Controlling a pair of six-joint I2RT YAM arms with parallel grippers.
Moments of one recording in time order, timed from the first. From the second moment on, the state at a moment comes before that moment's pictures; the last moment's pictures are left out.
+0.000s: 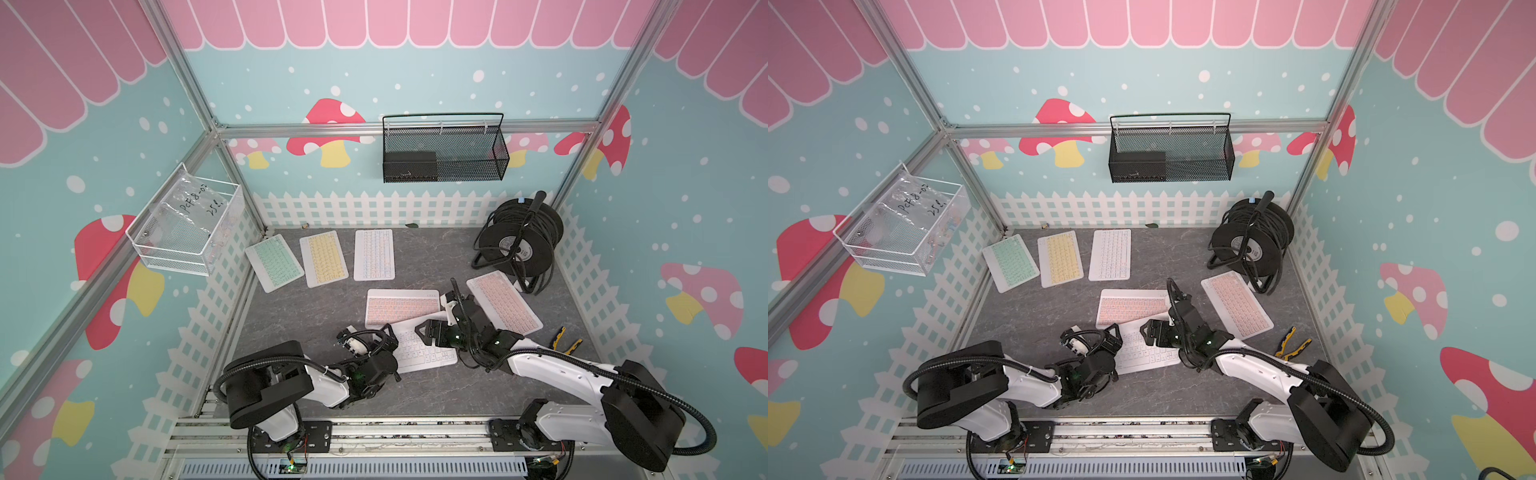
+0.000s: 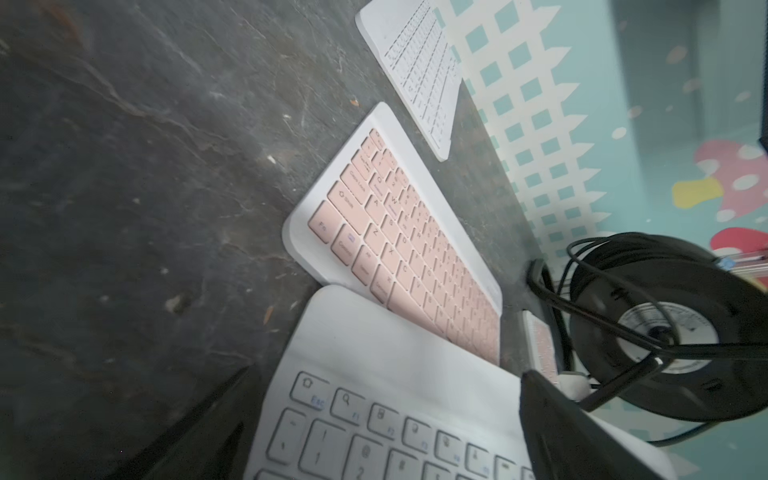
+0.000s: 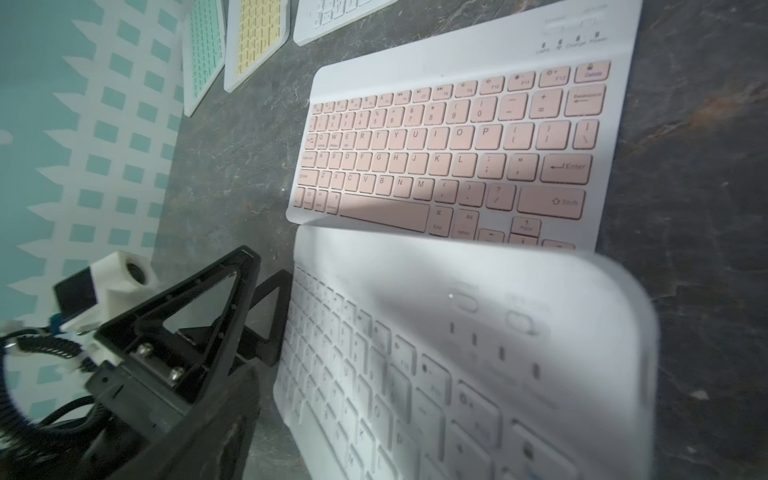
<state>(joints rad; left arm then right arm) -1.09 1.64 0.33 0.69 -0.81 -1.55 0.73 1.23 0.57 -0.01 -0.15 0.77</state>
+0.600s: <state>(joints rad) -1.08 1.67 0.28 0.94 -0.68 -1.56 0.69 1.07 0.59 -0.05 -0.18 0.83</state>
